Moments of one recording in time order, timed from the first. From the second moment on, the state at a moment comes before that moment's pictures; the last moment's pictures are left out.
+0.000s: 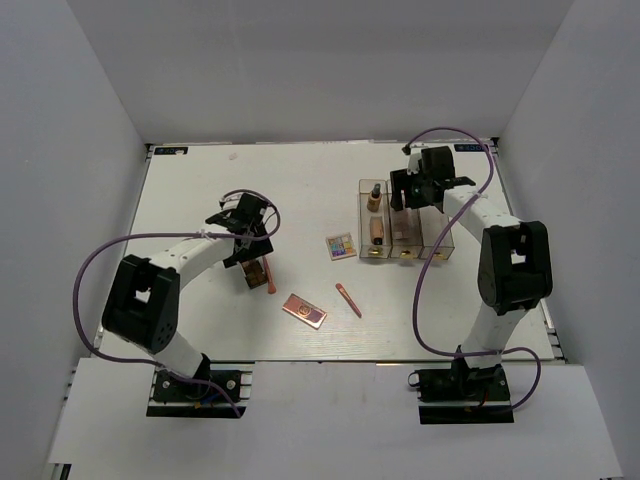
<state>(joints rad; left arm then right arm) -0.41 1.56 0.98 -0.56 -0.35 -0.70 0.21 1.81 1.31 -0.29 -0.15 -0.05</state>
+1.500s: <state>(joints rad) -0.33 1.73 1.03 -0.52 -0.29 -0.67 0.17 1.53 1.11 -0.26 -0.28 -0.04</state>
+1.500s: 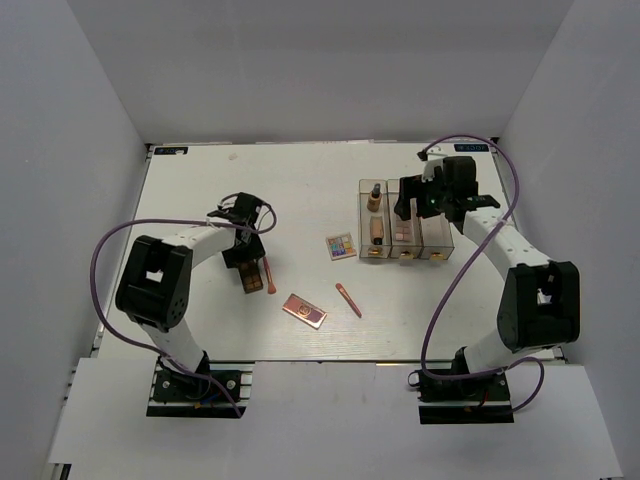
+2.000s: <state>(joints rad) -0.38 1.59 1.27 -0.41 0.09 -0.52 0.12 1.49 1.10 -0.23 -0.31 -0.06</state>
